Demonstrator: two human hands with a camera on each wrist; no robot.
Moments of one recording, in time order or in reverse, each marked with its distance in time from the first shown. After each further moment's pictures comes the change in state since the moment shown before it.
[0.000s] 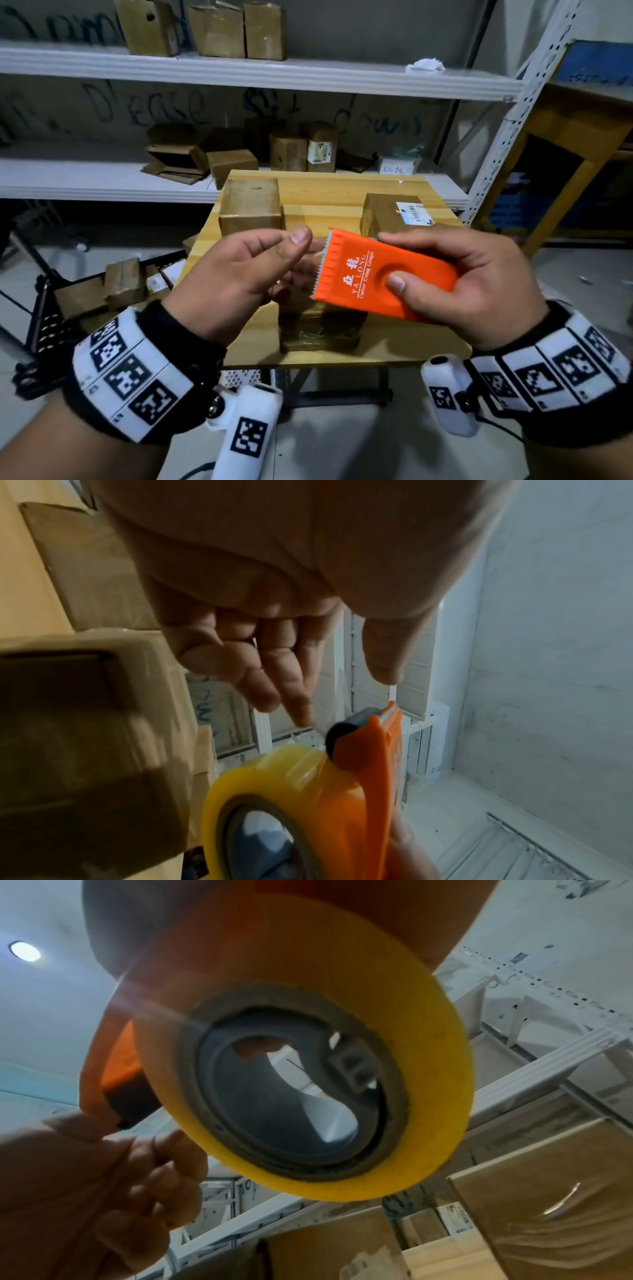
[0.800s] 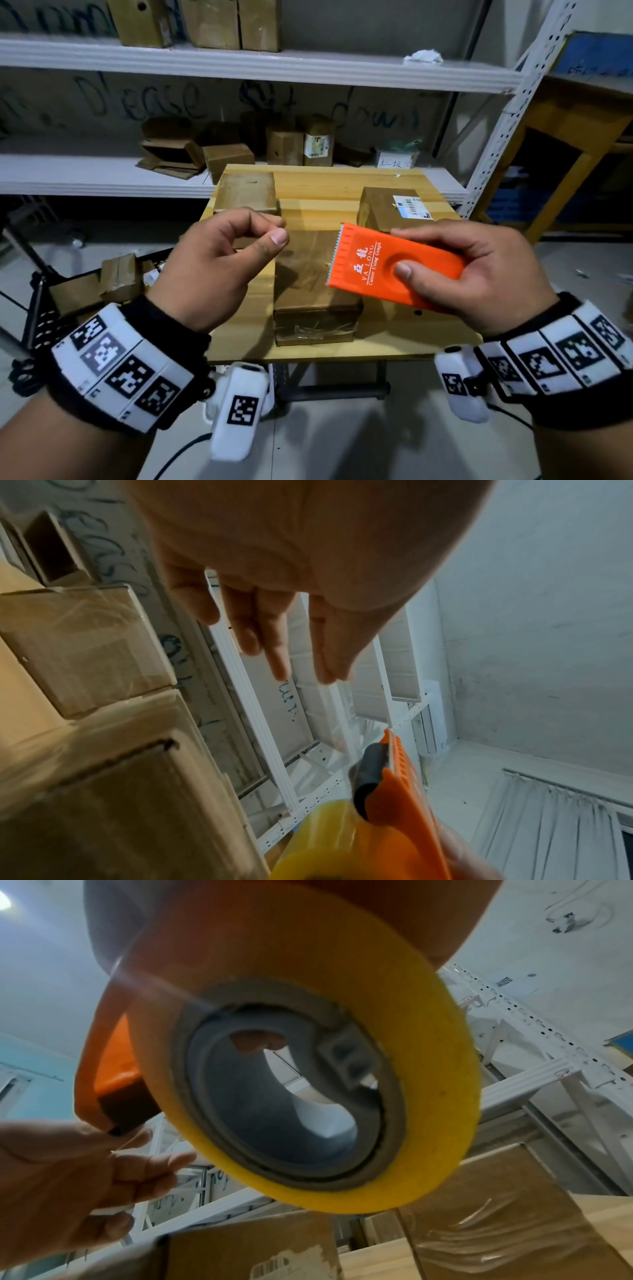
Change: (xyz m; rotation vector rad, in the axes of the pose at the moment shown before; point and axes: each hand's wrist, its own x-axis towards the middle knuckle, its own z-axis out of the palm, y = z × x) left_hand 0.001 -0.004 -0.015 0.409 0.228 0.229; right_hand -0.001 0.006 -0.013 -0.118 -0.024 0.067
